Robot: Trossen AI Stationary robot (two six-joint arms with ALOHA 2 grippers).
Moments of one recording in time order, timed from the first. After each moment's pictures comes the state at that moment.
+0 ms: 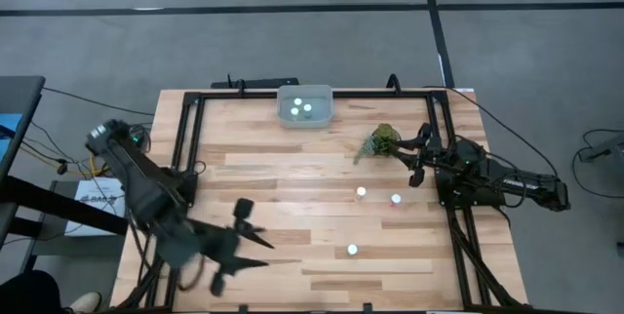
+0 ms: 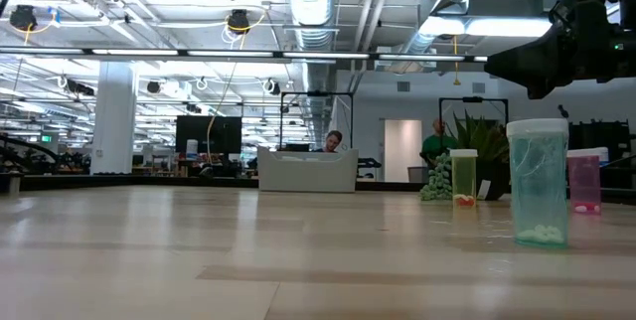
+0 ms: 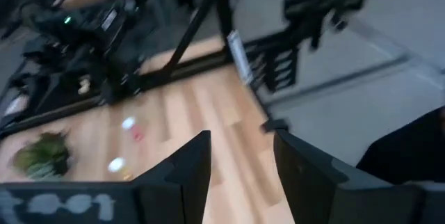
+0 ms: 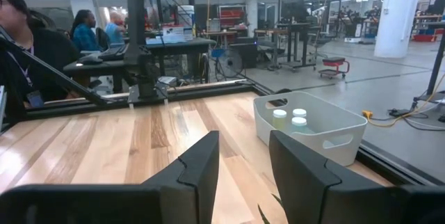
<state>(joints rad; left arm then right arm) -0.78 1.39 1.44 -0.49 -0.50 -0.09 -0.24 0.01 0.01 0.01 0.03 0.00</state>
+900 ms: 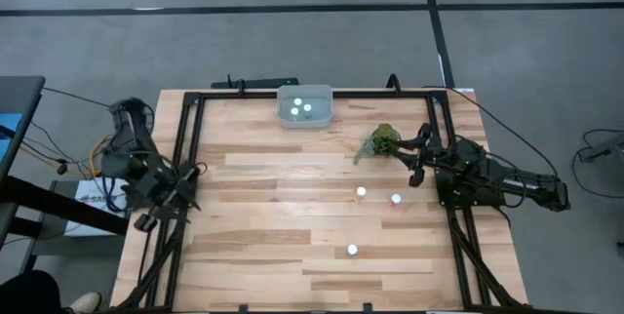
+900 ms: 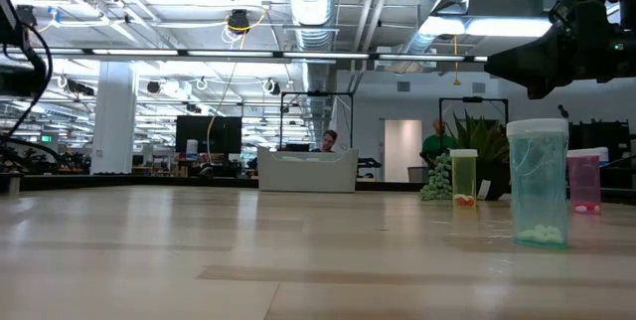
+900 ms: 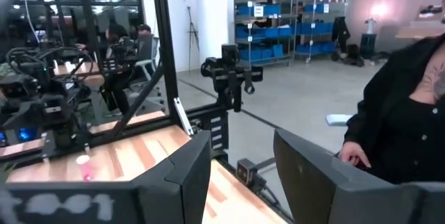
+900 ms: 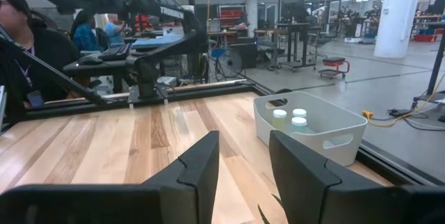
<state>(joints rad) -1.05 0.22 0.48 -0.17 -0.47 0.06 -0.24 0.01 0.01 0.01 0.03 0.00</state>
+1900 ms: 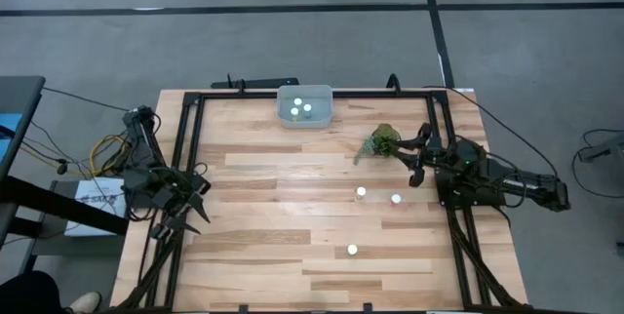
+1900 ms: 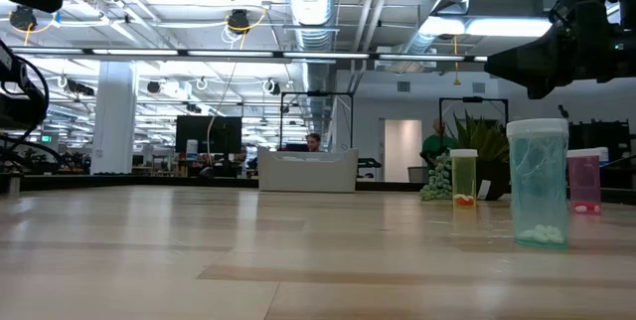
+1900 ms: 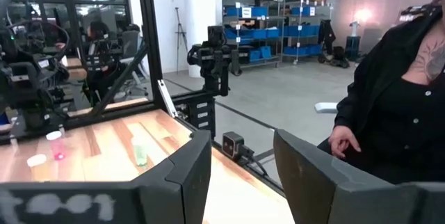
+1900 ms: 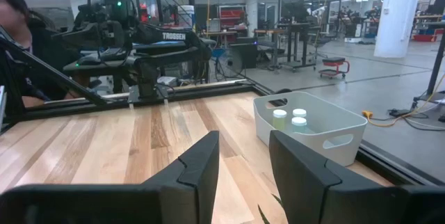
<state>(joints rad) -1.06 0.00 0.13 -0.03 -0.43 0.05 -0.24 0.01 0.01 0.01 0.03 0.00</state>
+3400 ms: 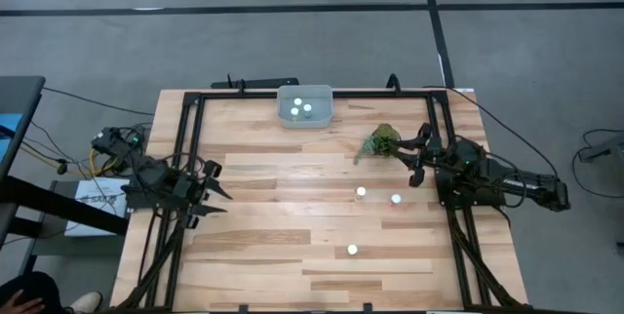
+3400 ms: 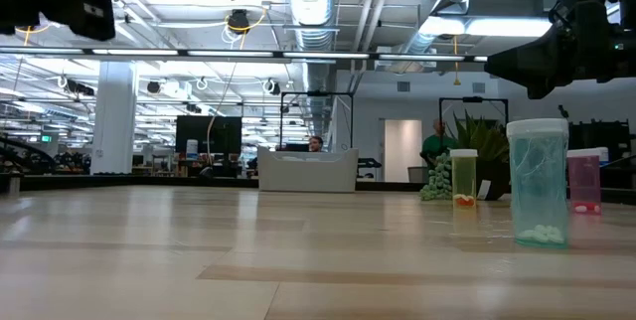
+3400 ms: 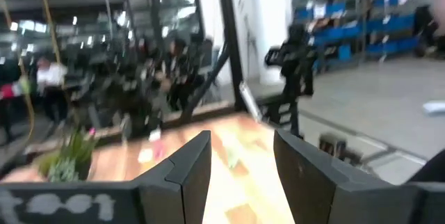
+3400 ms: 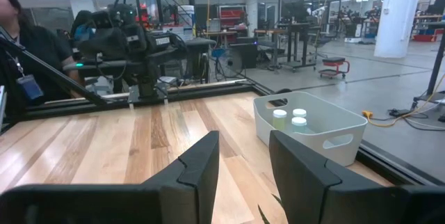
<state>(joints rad) -0.56 0.00 0.01 0.14 -0.20 0.17 -0.24 0.01 0.01 0.01 0.03 0.00</state>
